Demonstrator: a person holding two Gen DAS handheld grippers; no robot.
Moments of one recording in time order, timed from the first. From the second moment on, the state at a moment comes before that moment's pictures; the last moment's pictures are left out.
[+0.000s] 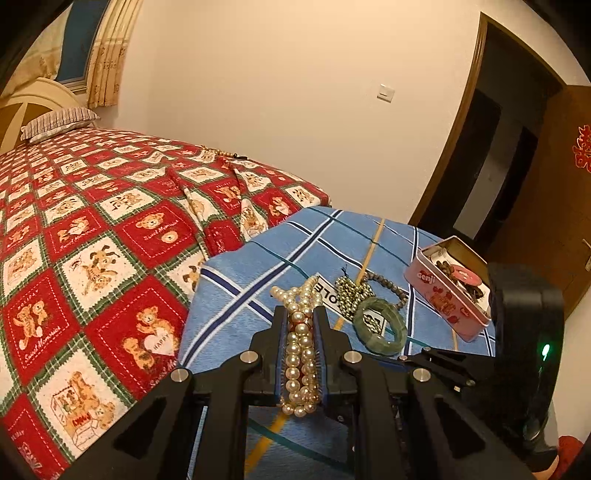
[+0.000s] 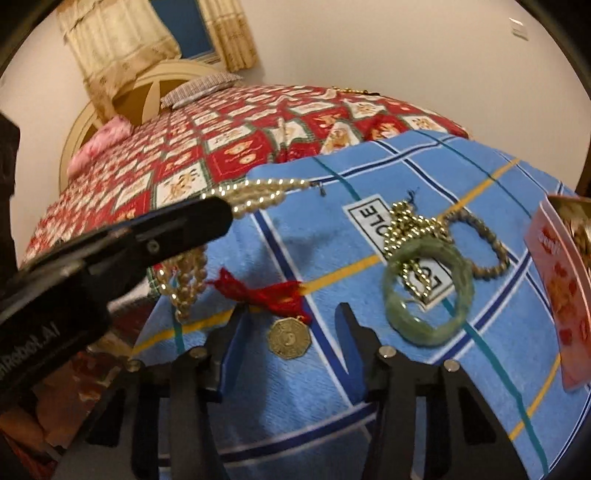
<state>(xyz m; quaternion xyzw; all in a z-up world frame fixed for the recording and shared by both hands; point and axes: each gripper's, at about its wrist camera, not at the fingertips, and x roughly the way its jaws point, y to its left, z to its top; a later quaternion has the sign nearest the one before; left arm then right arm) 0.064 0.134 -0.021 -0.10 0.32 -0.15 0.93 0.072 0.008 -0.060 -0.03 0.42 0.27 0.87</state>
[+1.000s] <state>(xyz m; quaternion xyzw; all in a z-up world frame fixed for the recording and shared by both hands) 0.057 0.080 -0.006 -0.08 0.29 -0.19 0.93 0.044 -0.153 -0.007 0.15 0.28 0.15 0.94</state>
